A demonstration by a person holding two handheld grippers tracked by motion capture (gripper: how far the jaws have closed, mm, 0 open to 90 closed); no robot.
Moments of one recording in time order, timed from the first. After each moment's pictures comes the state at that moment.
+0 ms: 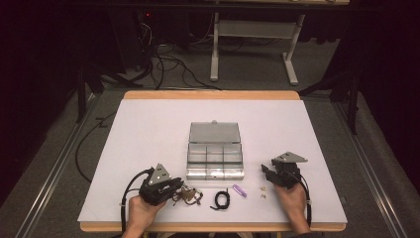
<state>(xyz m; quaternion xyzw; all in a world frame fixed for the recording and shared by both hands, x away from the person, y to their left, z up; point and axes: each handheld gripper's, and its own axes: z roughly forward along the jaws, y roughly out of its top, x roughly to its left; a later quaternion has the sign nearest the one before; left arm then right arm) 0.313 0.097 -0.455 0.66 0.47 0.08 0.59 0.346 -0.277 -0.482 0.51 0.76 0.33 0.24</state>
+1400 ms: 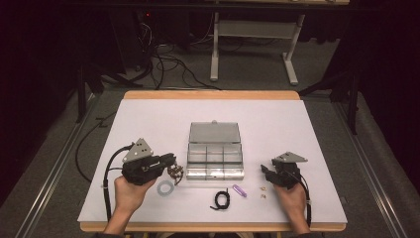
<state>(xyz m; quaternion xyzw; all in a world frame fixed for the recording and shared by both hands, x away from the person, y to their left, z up) 0.333 0.117 -0.364 0.61 0.45 0.07 0.65 0.346 -0.278 -0.482 0.51 0.76 0.33 0.24</state>
